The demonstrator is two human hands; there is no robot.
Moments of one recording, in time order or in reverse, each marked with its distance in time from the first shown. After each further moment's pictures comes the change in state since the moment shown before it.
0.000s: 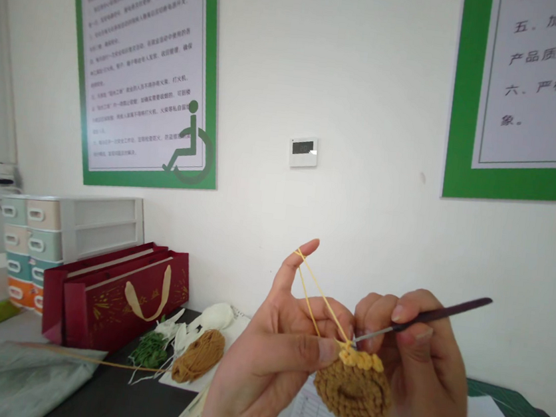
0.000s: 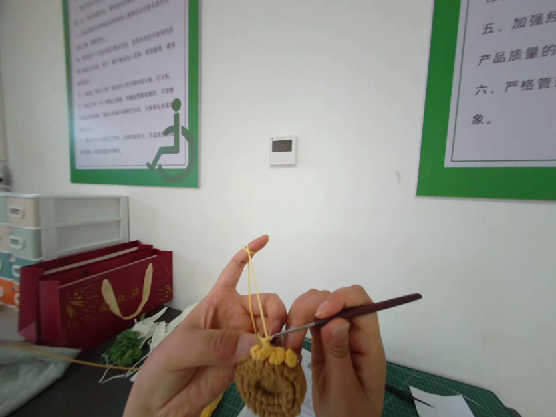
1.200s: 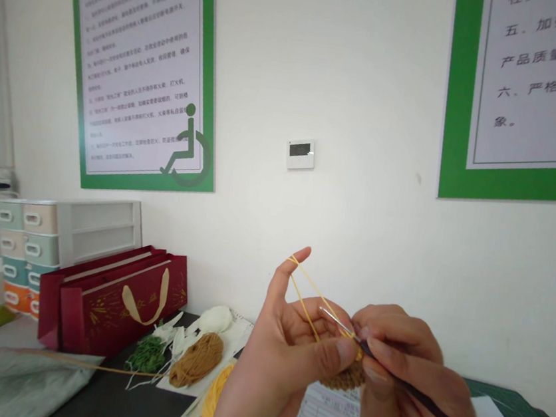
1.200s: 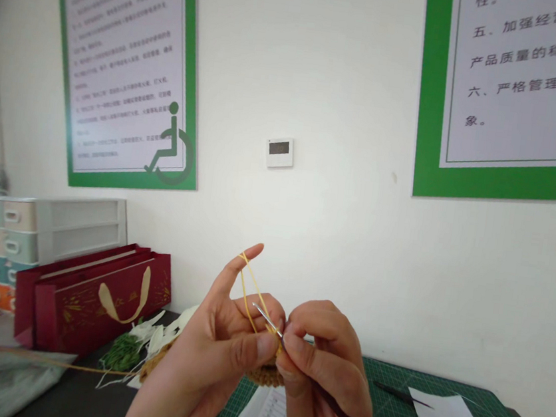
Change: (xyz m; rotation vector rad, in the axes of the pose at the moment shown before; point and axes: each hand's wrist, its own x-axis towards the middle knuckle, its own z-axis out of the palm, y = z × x) left_hand -0.002 -0.004 0.014 0.126 0.174 0.066; right_hand -0.005 0.011 -0.003 -0.458 -0.083 -0.627
